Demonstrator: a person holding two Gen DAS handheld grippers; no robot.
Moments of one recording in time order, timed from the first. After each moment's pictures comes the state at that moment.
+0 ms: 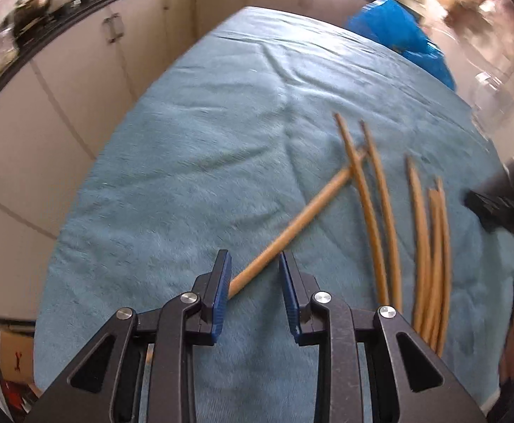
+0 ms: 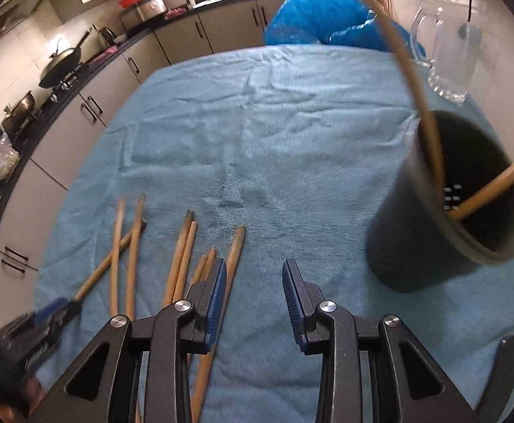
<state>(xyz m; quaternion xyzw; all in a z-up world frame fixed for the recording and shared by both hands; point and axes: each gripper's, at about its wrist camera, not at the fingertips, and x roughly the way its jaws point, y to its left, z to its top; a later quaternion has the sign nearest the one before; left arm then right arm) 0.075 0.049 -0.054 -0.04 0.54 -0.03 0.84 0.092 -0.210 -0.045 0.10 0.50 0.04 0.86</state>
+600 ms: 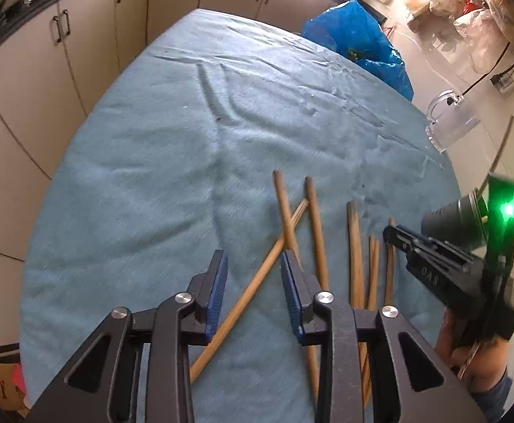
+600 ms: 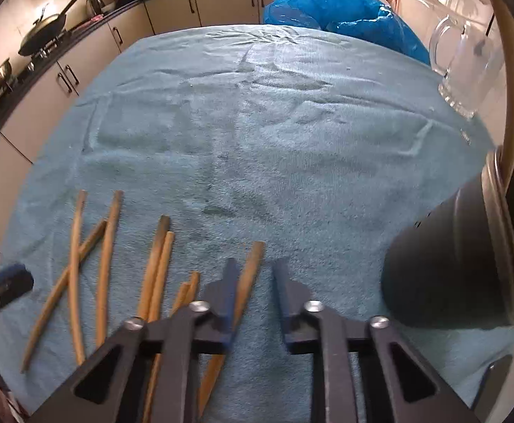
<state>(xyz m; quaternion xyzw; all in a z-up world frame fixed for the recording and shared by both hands) 0.146 0.035 -0.031 -0.09 0.55 -0.12 0.82 0.127 -0.189 -0.063 0.03 0.54 0.00 0.84</state>
